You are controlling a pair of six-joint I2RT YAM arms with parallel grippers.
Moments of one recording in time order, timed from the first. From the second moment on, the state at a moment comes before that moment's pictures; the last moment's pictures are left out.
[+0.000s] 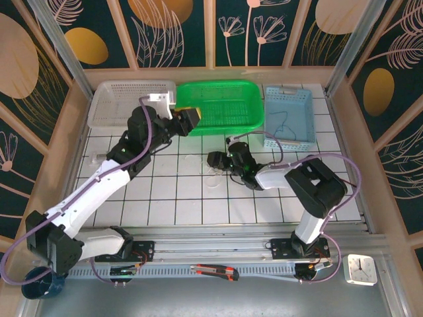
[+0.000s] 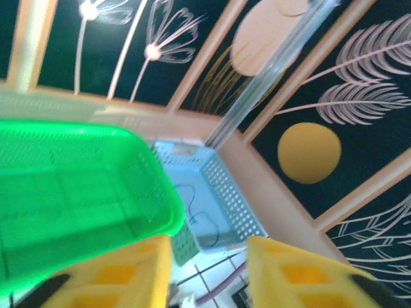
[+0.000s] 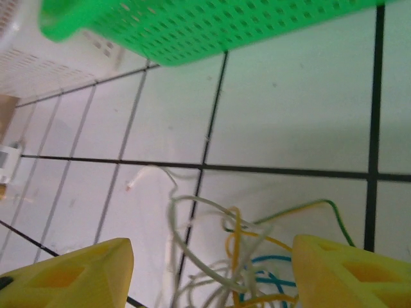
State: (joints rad) left arm -0.58 1.22 1.07 0.00 0.15 -0.59; right arm 0.71 1.71 0.72 0.45 -0.04 0.70
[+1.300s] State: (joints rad) left arm -0.54 1.17 0.66 0.16 0.02 -0.70; right arm 0.82 1.60 0.93 -0.08 -0.01 0.24
